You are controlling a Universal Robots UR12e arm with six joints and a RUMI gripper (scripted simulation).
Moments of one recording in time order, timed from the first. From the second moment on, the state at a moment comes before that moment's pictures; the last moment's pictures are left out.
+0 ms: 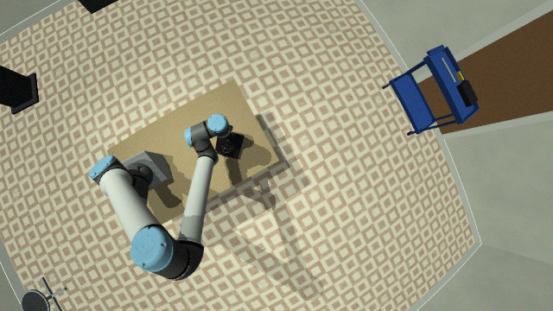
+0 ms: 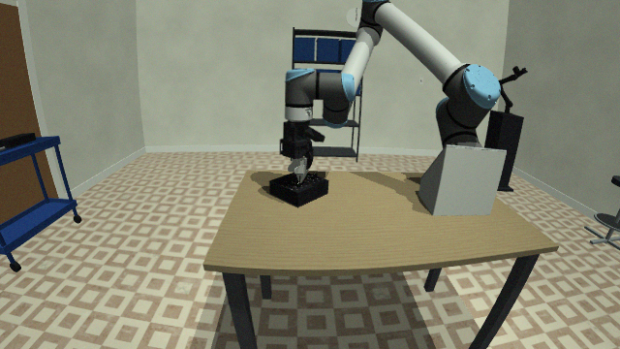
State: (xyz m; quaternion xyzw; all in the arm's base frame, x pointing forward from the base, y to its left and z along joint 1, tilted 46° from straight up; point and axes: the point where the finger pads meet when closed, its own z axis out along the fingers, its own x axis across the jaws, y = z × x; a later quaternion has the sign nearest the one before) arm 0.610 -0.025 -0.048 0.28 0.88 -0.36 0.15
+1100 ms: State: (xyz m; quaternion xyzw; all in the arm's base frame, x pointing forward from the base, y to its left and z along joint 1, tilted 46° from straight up) arm 0.614 -0.027 -0.046 0.28 0.88 -0.36 0.15
